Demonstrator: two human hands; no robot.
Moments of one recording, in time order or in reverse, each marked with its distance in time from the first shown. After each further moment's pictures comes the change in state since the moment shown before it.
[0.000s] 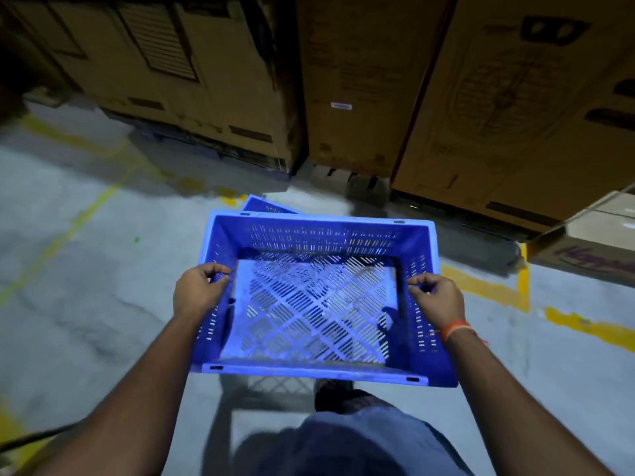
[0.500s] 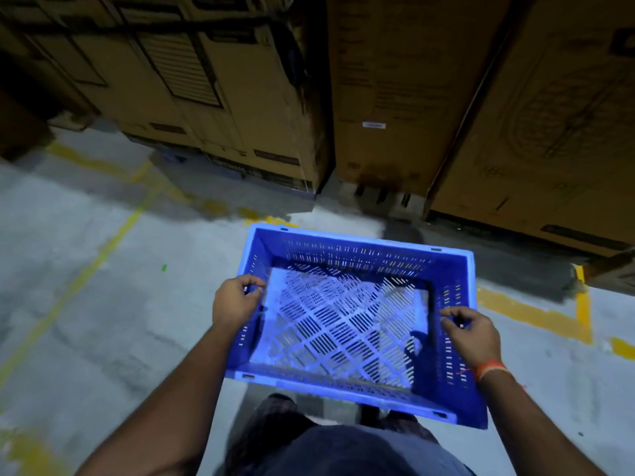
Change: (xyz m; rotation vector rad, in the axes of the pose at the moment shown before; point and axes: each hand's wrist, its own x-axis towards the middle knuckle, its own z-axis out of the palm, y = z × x) left_hand 0.157 0.005 -0.014 0.023 -0.079 0.054; right_hand 0.067 -0.057 0.079 0.070 0.044 0.129
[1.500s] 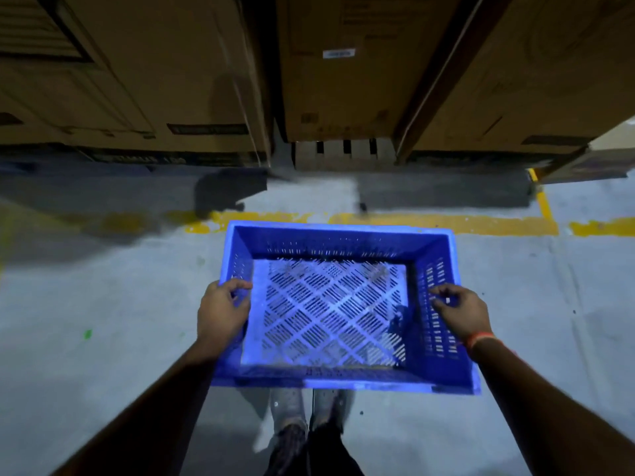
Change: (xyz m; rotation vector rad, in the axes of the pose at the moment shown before) left_hand 0.301 -0.161 0.050 0.064 -0.342 0.296; right_hand 0.044 -0.045 0.269 -0.188 0.173 0.298
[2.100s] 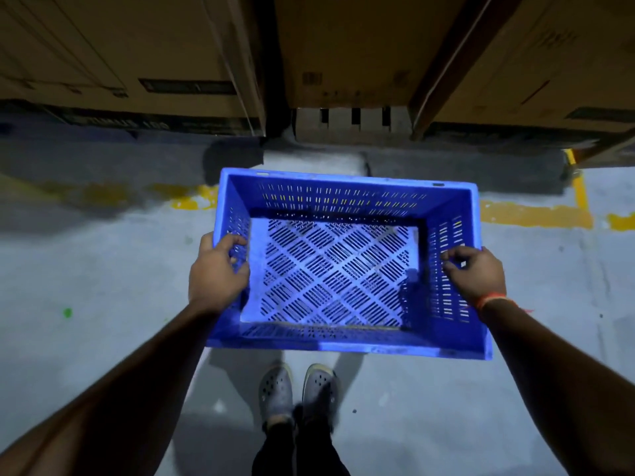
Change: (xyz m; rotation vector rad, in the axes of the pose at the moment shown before) left_hand 0.069 0.017 0.059 0.142 0.068 0.056; right_hand 0.129 0.027 0.022 -0.240 0.031 -0.138
